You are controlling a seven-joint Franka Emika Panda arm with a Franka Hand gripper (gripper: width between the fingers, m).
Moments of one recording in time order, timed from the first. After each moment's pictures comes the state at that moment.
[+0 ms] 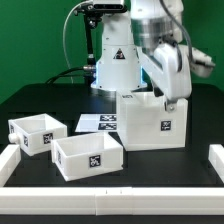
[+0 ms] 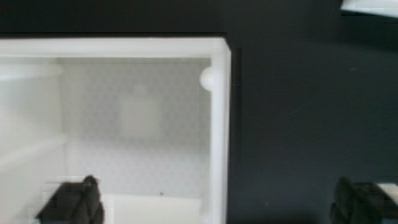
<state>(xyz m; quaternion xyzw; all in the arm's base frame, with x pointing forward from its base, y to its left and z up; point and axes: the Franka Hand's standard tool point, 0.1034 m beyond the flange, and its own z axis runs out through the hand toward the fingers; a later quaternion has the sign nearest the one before) 0.469 0.066 0.104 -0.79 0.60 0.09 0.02</state>
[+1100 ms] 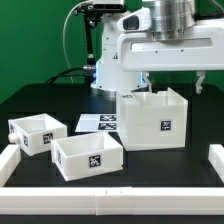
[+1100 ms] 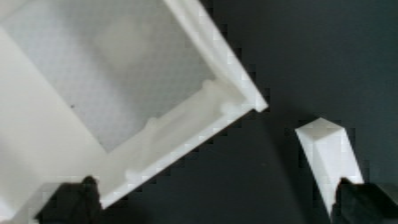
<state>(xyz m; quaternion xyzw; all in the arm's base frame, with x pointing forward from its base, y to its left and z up) 0.474 0.080 0.113 -0.98 0.19 0.04 0.06</state>
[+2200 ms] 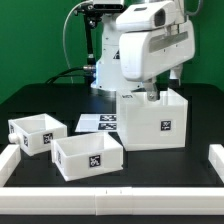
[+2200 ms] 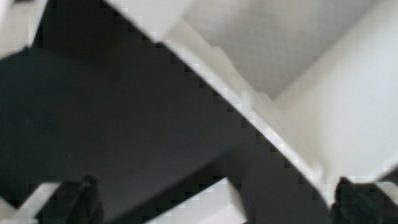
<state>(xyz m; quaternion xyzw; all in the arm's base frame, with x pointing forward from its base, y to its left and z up) 0.488 0.057 0.115 -0.86 -0.51 -0.03 0.03</state>
